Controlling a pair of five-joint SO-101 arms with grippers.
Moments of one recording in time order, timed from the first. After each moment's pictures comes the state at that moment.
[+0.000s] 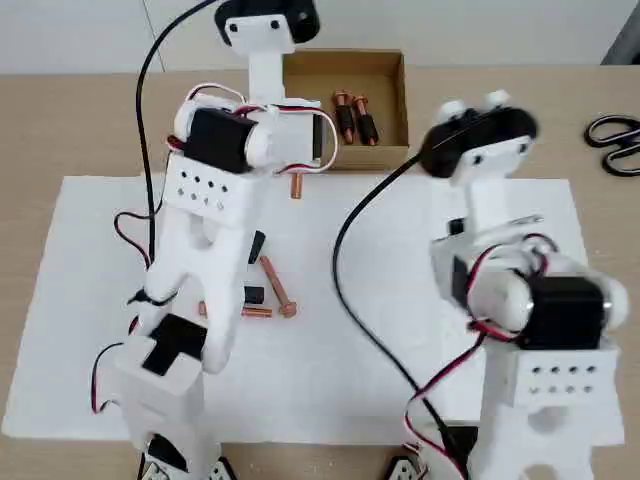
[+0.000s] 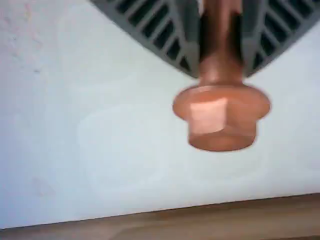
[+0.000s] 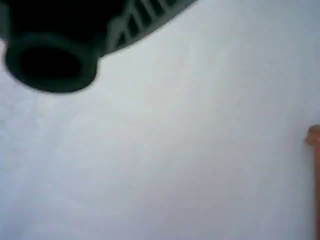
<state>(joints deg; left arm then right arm) 19.4 18.8 -55.0 99.4 22.4 -5.8 -40.0 4.9 97.1 12.4</state>
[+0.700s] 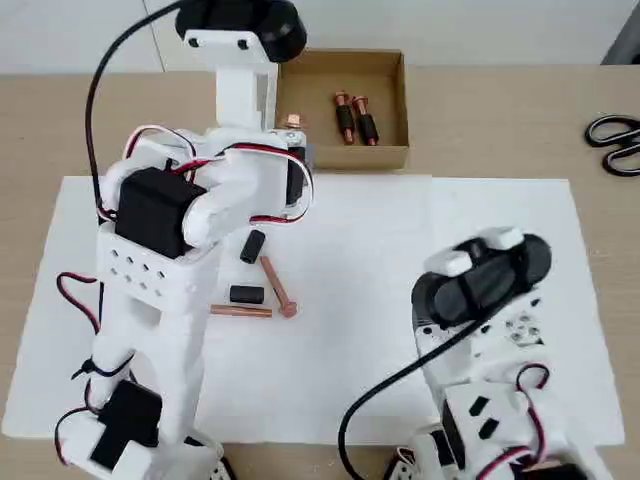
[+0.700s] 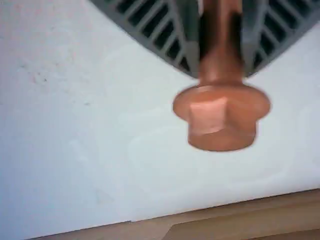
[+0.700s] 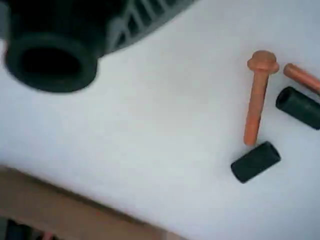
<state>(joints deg) 21.3 -4.5 -38.7 99.2 20.5 -13.6 -83.3 36.0 81.8 8.5</state>
